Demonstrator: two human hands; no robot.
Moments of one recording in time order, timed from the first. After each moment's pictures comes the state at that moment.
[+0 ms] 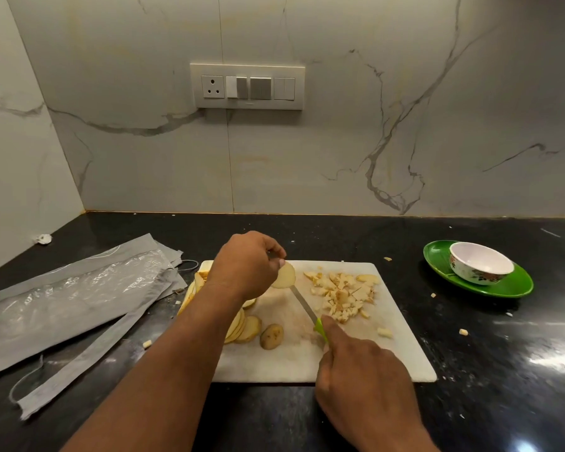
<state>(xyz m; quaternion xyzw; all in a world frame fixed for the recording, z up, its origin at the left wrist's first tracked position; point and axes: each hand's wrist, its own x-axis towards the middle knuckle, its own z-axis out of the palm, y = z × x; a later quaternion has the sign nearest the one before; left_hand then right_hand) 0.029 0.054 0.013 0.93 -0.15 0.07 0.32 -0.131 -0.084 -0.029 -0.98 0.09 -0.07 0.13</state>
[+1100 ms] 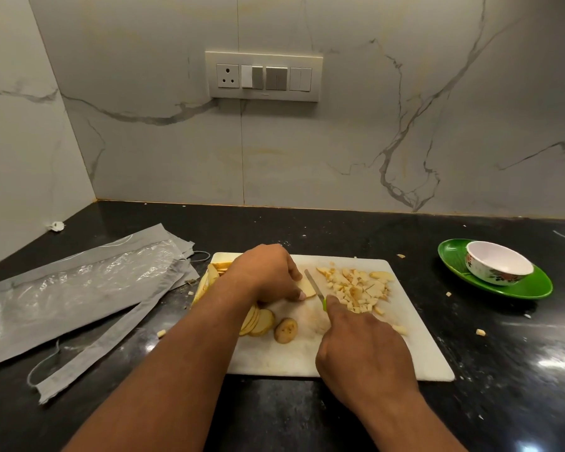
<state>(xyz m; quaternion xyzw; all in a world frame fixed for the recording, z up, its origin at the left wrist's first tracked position) 0.043 0.050 -0.001 0.96 -0.18 -0.10 0.18 -0.105 -0.070 -0.015 -0.99 0.09 -0.05 0.08</state>
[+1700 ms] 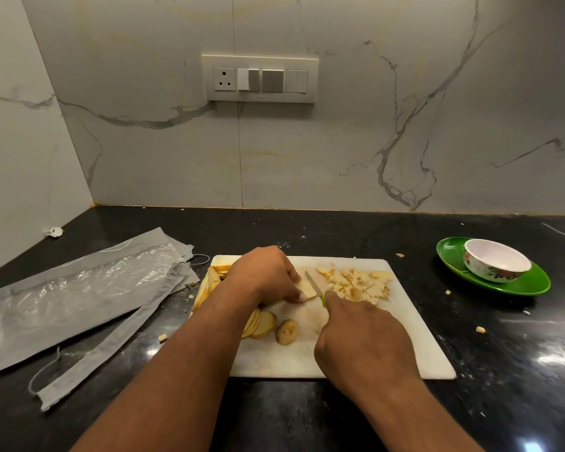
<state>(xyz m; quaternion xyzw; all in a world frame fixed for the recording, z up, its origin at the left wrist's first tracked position) 0.044 0.049 -0.002 0.96 -0.14 -0.10 0.20 -0.105 -0.064 0.001 -0.99 0.09 -0.06 0.07</state>
